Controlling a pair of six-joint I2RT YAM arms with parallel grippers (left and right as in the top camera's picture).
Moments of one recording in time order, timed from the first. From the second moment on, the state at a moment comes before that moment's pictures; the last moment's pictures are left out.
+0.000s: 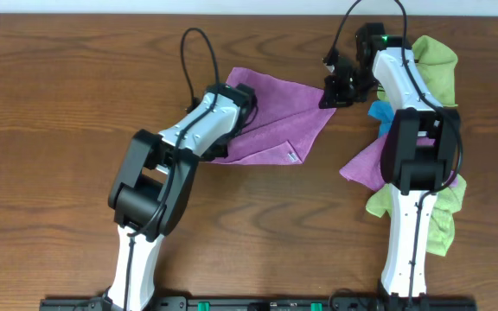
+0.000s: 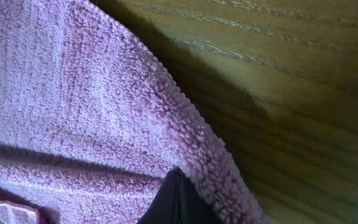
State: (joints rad) left arm -0.48 2.20 1.59 -1.25 -0.44 -0.72; right arm 0.02 2.53 2.13 -1.14 -0.46 -0.19
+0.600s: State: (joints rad) left arm -0.45 2.06 1.67 -0.90 -0.35 -0.54; right arm 0.02 2.53 2.18 -1.19 -0.45 -0.18
